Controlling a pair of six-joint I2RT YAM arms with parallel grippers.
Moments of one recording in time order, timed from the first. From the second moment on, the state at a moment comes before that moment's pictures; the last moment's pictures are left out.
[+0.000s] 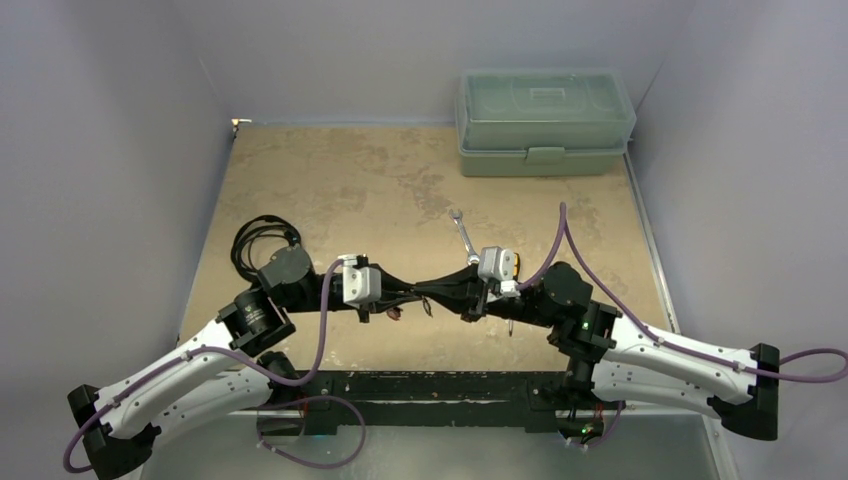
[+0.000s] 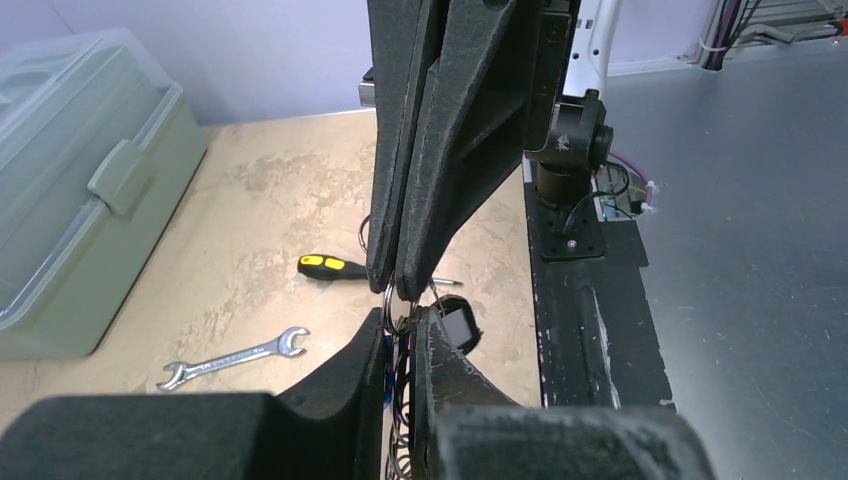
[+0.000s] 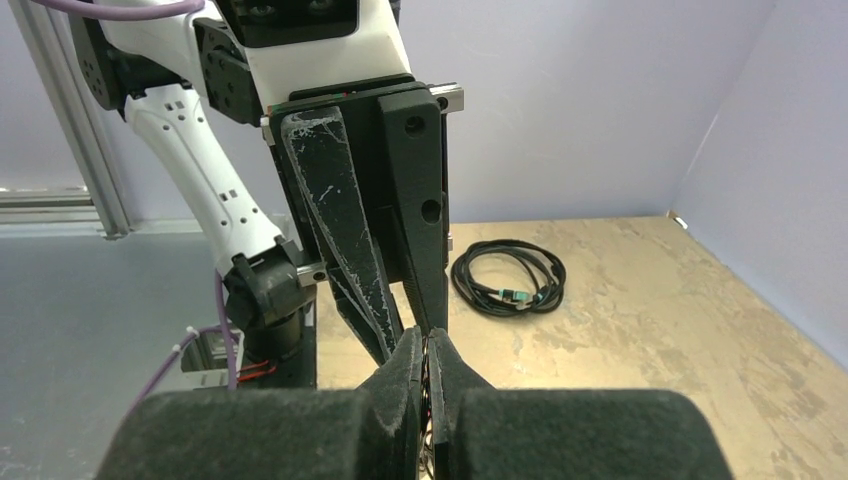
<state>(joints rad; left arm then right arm) -0.90 0.71 0.73 -0.05 0.56 0.19 1.17 0.81 0.70 0.29 -0.20 -0.06</state>
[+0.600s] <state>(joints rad) -0.89 0.73 0.78 -0.29 0.54 0.25 1.17 0.87 1.02 -0.11 -0.26 -0.08</state>
